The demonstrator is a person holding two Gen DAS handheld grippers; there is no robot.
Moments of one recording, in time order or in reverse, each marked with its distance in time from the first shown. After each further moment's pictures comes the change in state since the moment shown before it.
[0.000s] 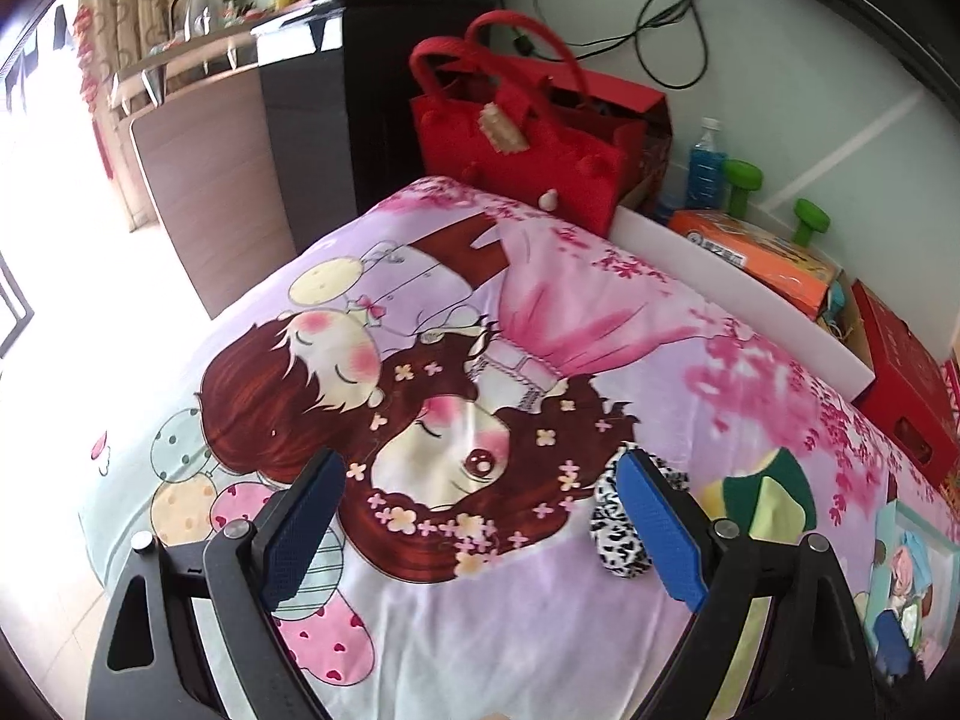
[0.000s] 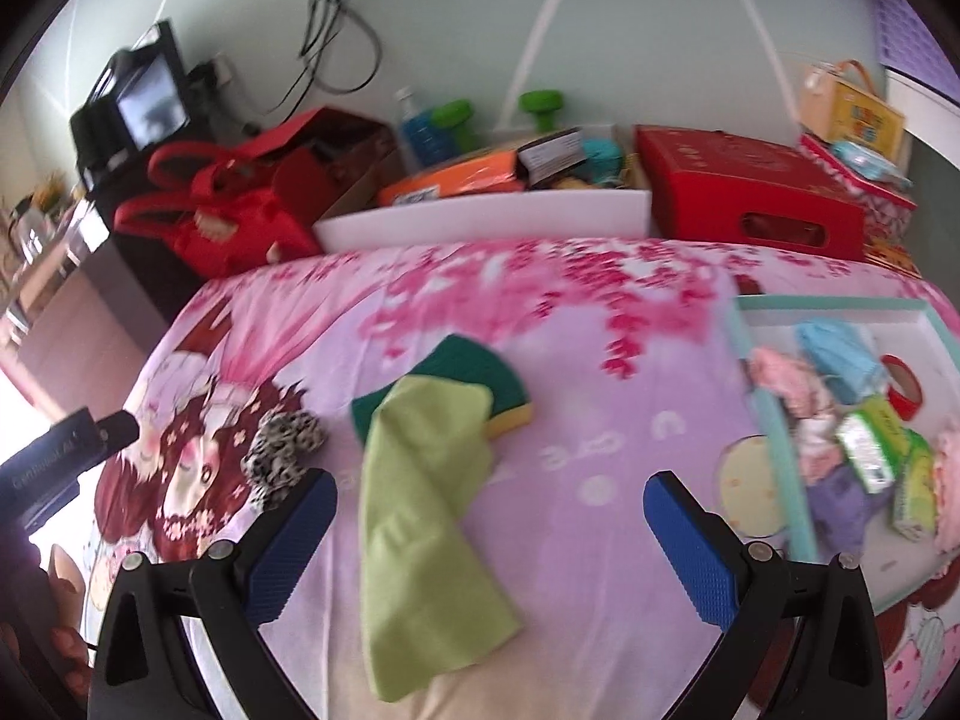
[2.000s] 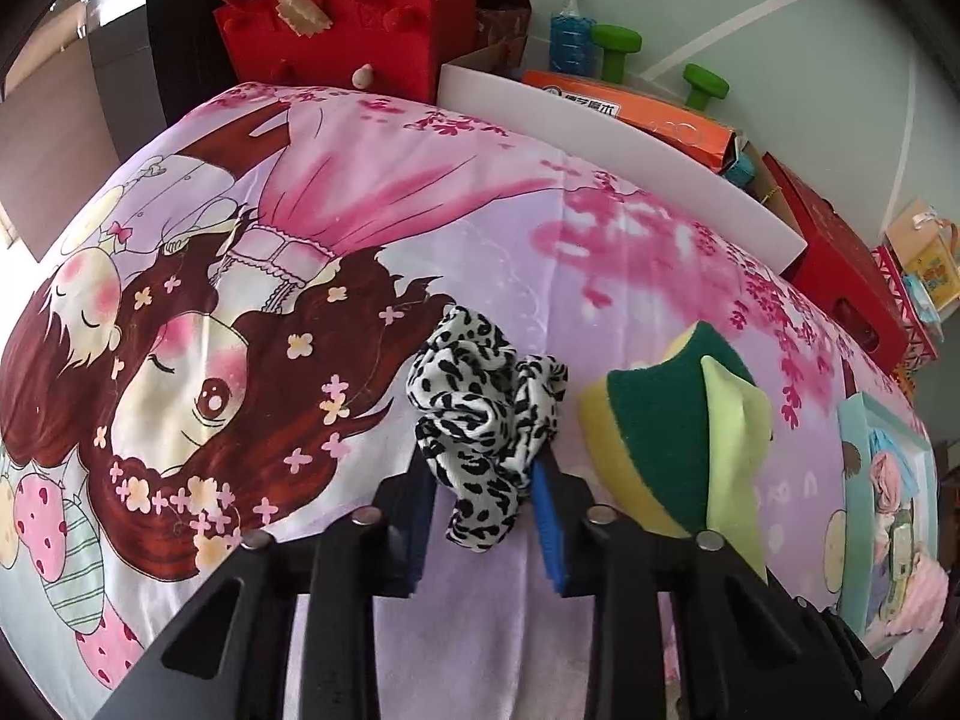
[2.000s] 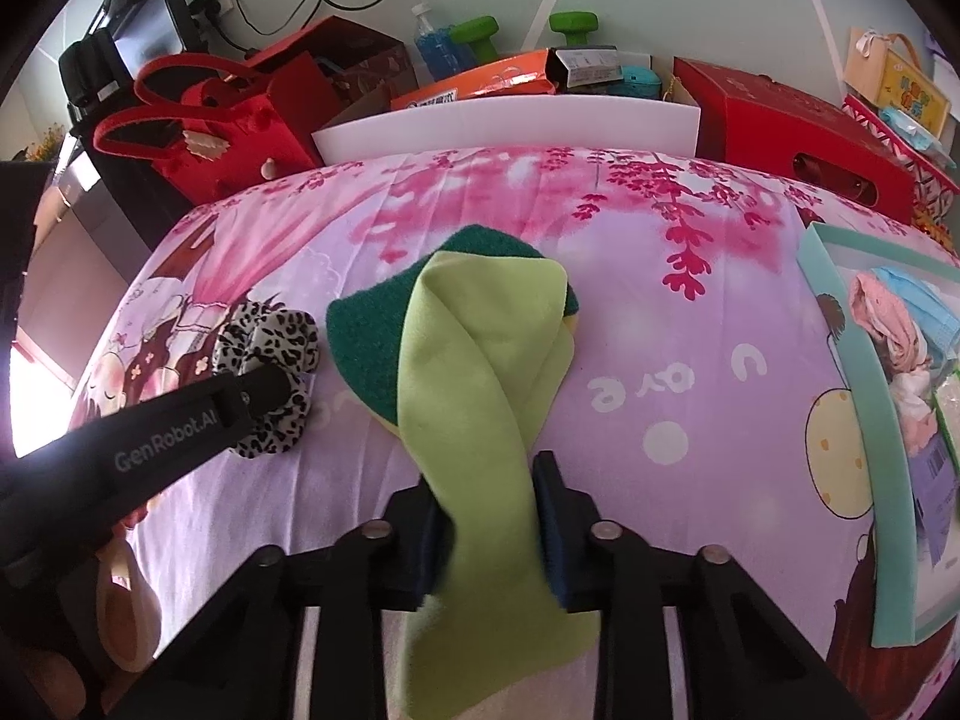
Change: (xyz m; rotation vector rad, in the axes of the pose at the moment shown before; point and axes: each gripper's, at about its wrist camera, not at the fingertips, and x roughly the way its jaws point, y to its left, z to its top) left arm 0.073 -0.087 -0.036 0.173 0.199 -0.249; right arm 0.062 0.005 -0.023 -0.031 0.129 0.017
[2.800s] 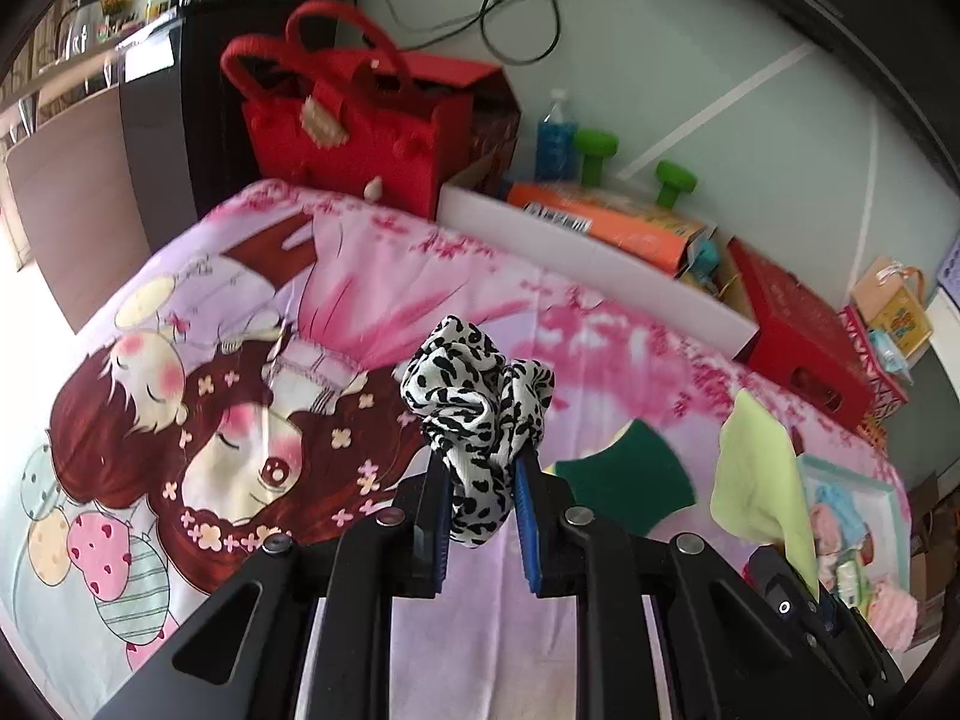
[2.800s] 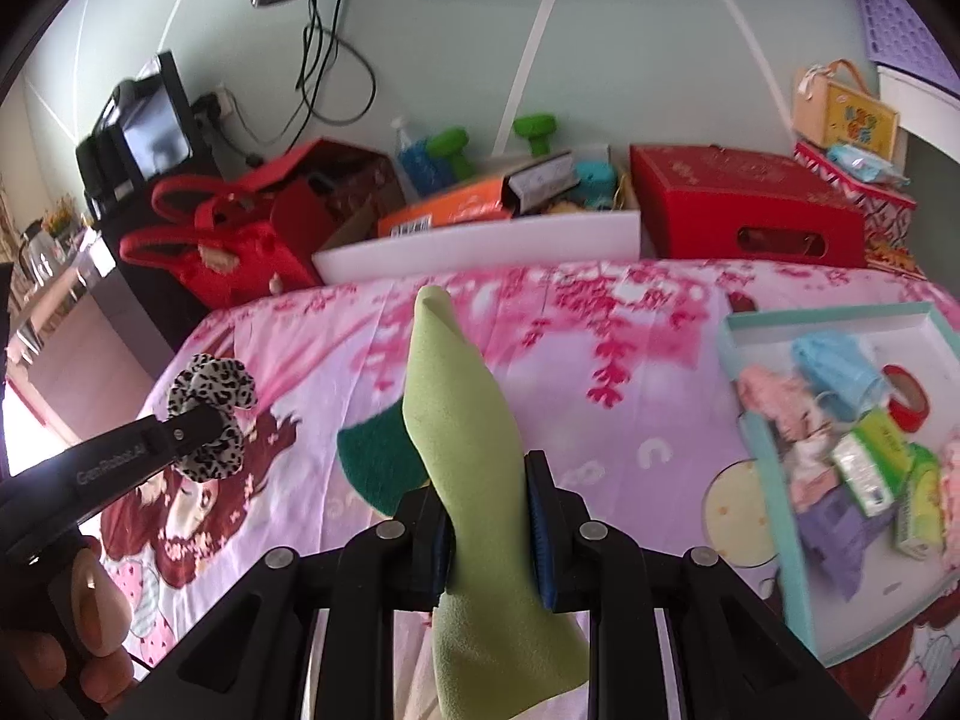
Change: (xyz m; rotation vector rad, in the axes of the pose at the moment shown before) left arm -0.077 -0.001 0.014 -0.007 -0.207 -0.032; right arm -0.072 -0.031 0.020 0.073 -0.222 0.007
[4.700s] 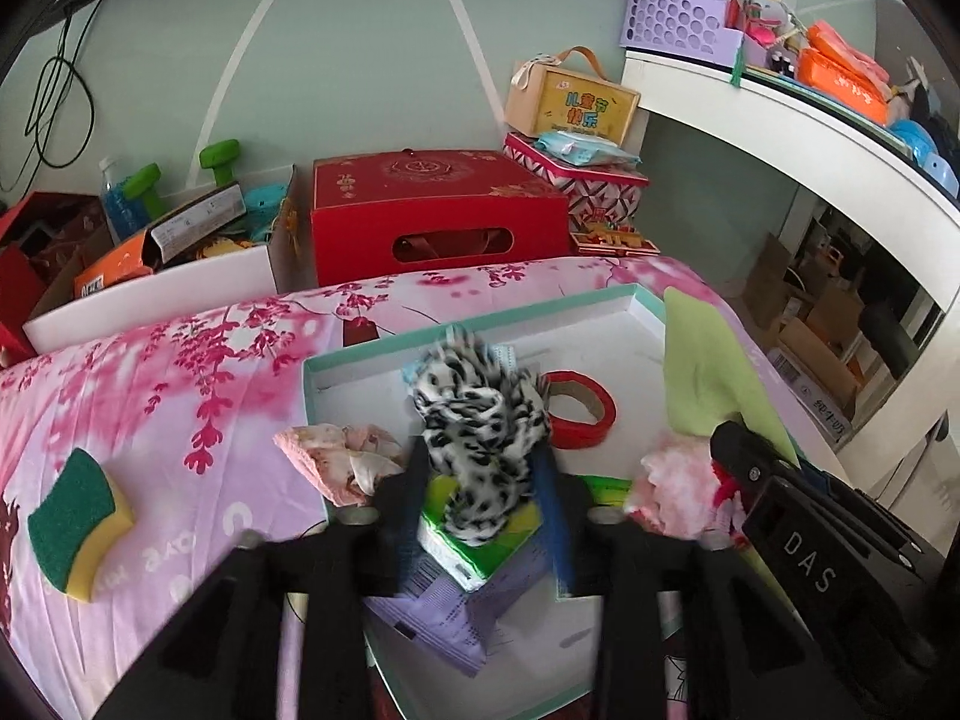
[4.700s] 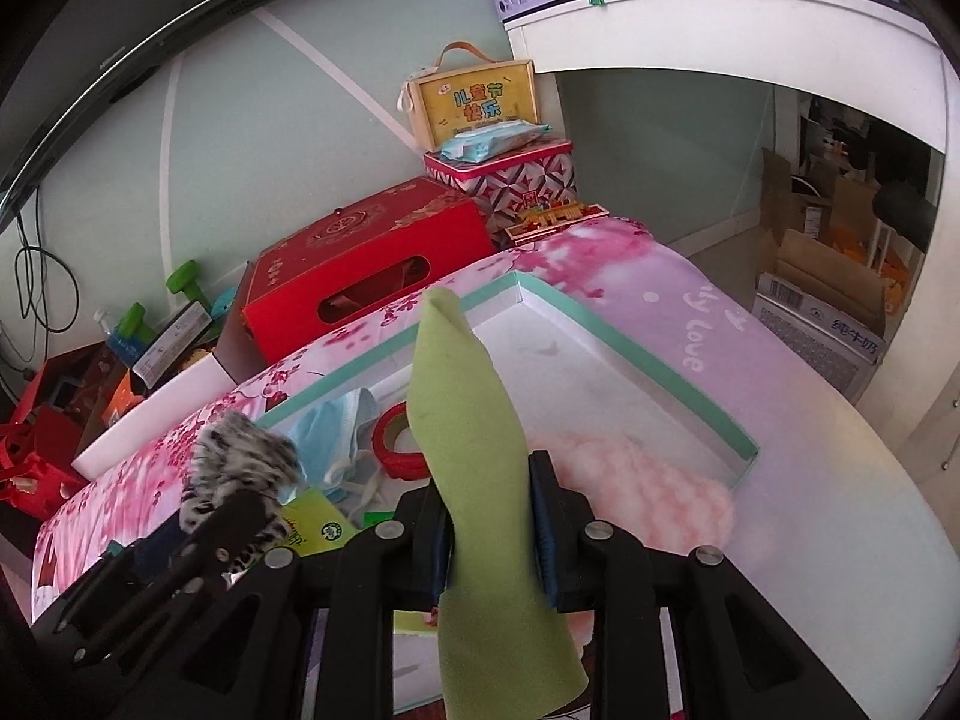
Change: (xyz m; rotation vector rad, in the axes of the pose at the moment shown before) left arm 0.003 -0.310 -0.114 0.562 0.049 -0.415; right arm -0.094 -0.261 -0.009 0.422 -0.122 -0.433
